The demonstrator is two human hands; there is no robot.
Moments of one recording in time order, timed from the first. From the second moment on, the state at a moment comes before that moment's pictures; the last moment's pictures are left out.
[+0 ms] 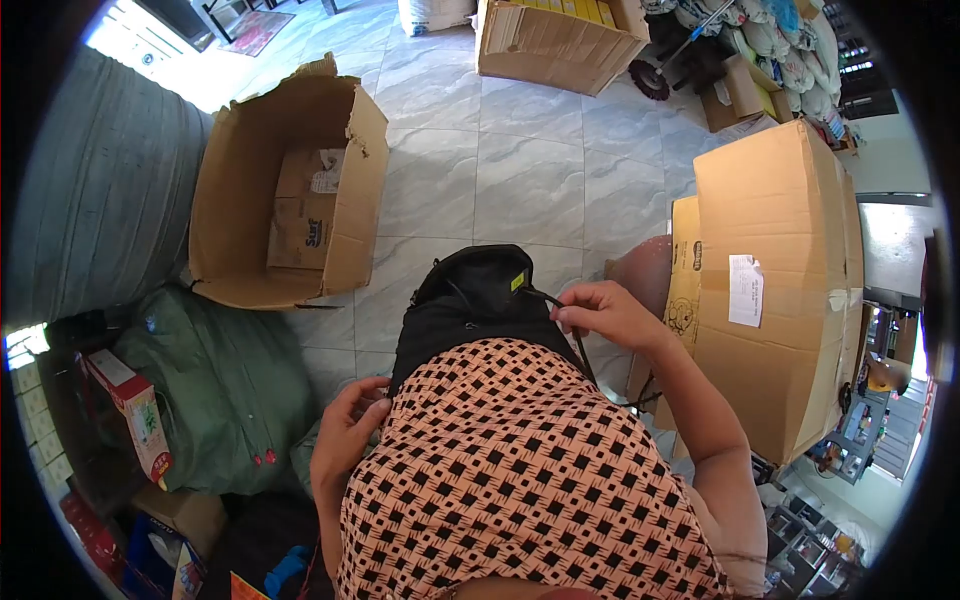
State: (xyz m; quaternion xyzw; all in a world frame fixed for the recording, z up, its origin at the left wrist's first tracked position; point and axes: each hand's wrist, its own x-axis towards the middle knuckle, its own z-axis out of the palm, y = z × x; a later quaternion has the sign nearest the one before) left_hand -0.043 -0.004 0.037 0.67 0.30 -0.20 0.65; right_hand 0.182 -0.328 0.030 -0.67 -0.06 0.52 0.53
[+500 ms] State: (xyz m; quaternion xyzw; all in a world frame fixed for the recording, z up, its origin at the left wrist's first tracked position) left_hand -0.045 0.000 0.024 0.69 0.29 -0.17 0.64; right_hand 0.181 -0.304 0.006 -0.82 -0.19 0.33 0.43
